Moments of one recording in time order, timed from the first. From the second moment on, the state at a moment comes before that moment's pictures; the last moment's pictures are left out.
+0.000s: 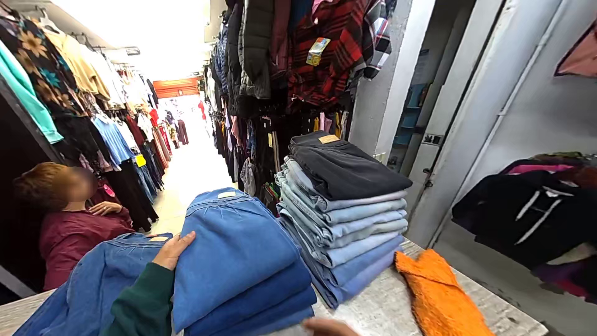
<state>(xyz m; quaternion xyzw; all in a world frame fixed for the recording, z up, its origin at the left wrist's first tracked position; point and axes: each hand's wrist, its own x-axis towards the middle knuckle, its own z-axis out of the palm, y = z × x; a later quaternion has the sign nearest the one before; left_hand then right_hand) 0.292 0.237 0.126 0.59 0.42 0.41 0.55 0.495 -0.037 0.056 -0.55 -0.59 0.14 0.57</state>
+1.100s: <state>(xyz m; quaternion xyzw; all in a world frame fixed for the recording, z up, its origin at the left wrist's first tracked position) 0.280 0.204 0.178 0.81 0.46 0.25 0.26 0.529 0.005 0.041 -0.61 -0.49 0.05 0.62</state>
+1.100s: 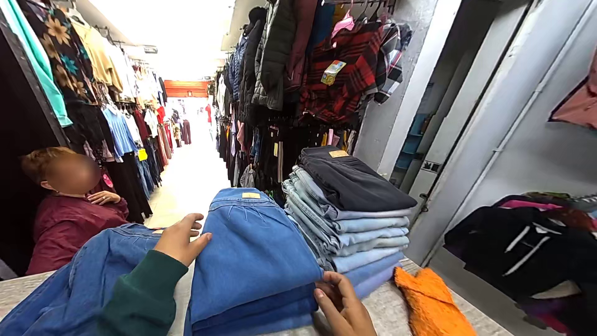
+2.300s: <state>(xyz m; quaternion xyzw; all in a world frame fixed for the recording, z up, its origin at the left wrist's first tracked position) 0.284 0.241 0.138 0.78 0.43 0.20 0.41 0.532 0.007 0.027 -0.48 -0.60 0.10 0.63</state>
